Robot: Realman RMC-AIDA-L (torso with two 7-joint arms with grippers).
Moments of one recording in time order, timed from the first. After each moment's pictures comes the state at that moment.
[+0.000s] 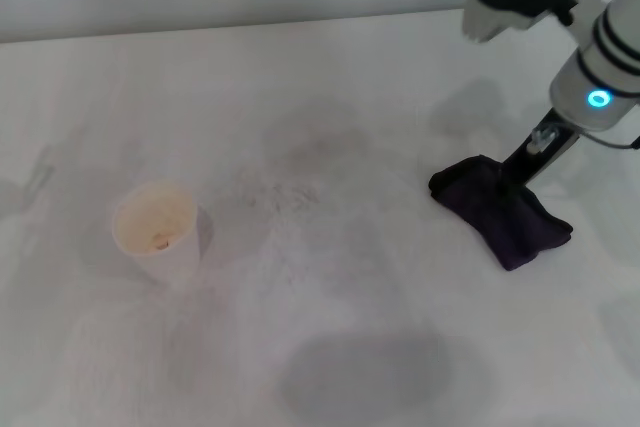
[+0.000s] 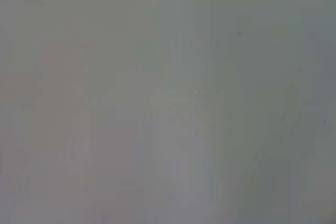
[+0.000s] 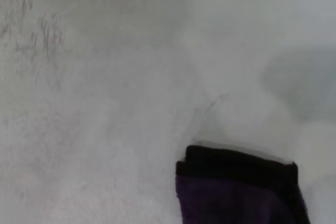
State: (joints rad) left arm -0.34 -2.08 0.85 0.27 -2.25 -1.14 2.83; right arm 0.77 2.00 1.81 0.94 -2.75 1.48 -0.46
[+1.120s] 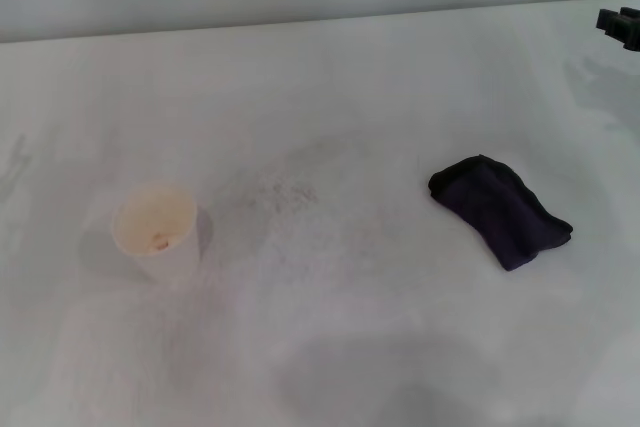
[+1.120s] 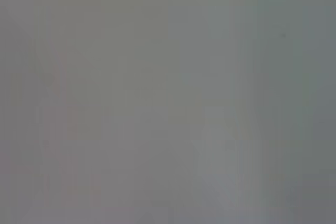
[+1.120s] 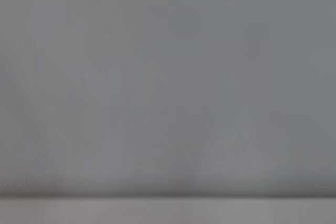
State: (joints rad) left arm -0.35 -2.08 0.82 0.26 -2.32 -1.11 2.83; right arm 0.41 2.00 2.43 0.75 -1.84 0.86 -1.40
